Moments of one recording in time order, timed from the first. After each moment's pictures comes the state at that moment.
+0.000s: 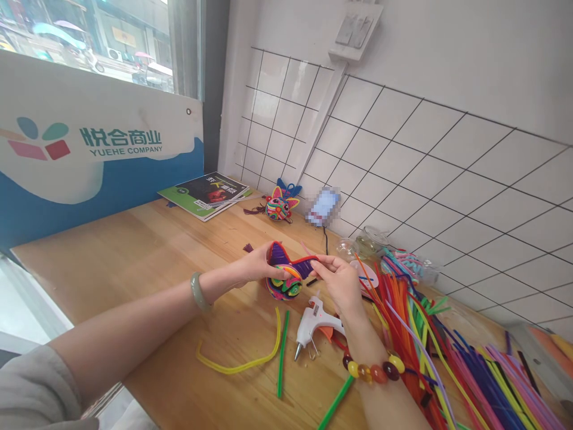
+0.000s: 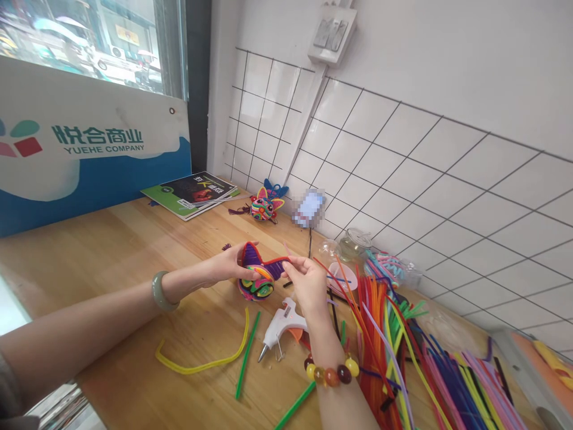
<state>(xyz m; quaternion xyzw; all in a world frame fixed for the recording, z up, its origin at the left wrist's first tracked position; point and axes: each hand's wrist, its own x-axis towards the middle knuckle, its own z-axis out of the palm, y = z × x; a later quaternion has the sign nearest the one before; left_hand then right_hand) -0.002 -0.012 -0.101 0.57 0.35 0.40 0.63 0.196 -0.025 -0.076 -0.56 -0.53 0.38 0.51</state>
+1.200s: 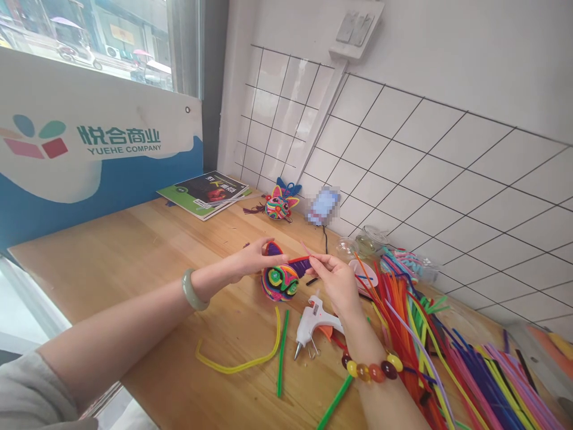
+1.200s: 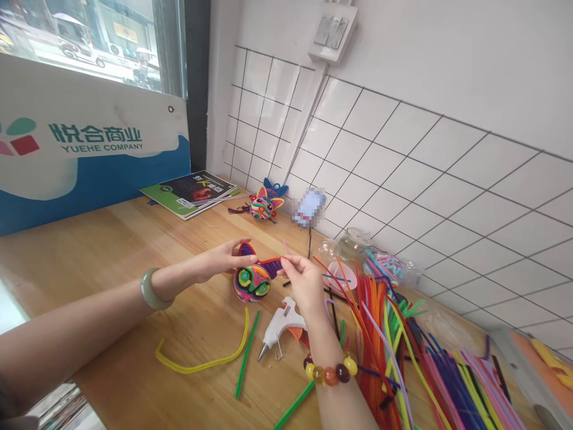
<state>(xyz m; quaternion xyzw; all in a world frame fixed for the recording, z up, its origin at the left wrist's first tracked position) -0.013 -0.013 -0.091 0.53 0.44 0.37 0.62 0.193 -0.025 -0.080 -0.53 -0.56 0.40 0.50</state>
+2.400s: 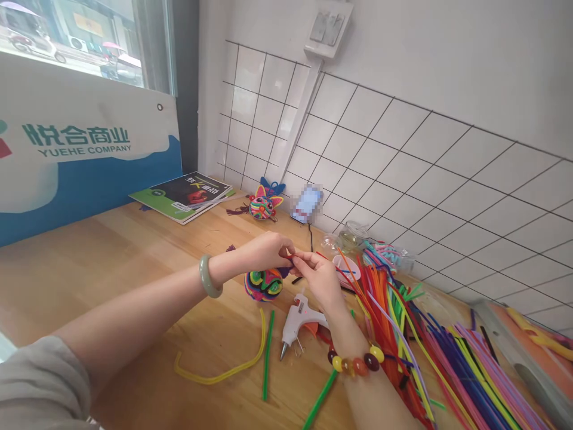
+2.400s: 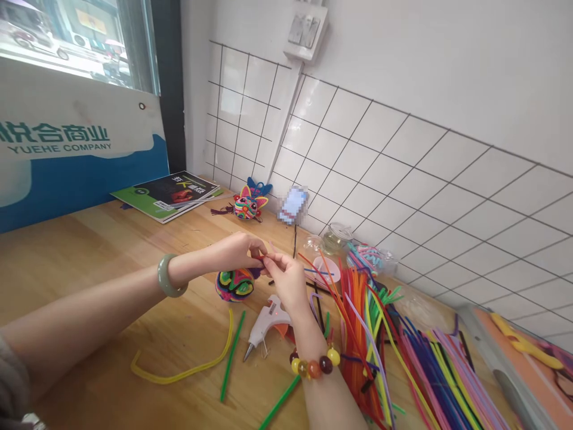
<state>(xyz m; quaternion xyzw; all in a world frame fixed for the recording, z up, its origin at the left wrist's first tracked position) 0.032 0.013 -0.049 0.85 0.37 0.26 0.26 0.193 -0.025 -0.072 -0.52 -0.57 0.42 0.47</state>
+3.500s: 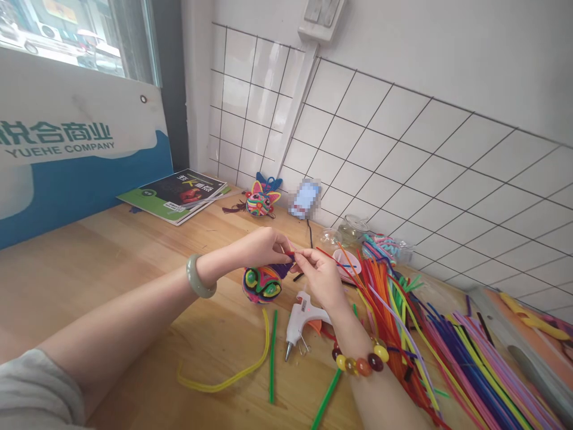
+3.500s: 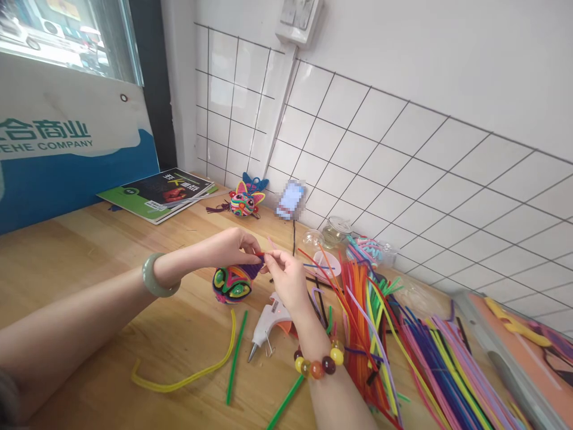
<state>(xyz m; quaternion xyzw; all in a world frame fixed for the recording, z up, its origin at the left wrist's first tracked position) 0.016 0.015 -0.041 0.83 0.35 0.24 0.36 0.192 -0.028 -0.074 -0.51 -0.64 0.36 0.46</state>
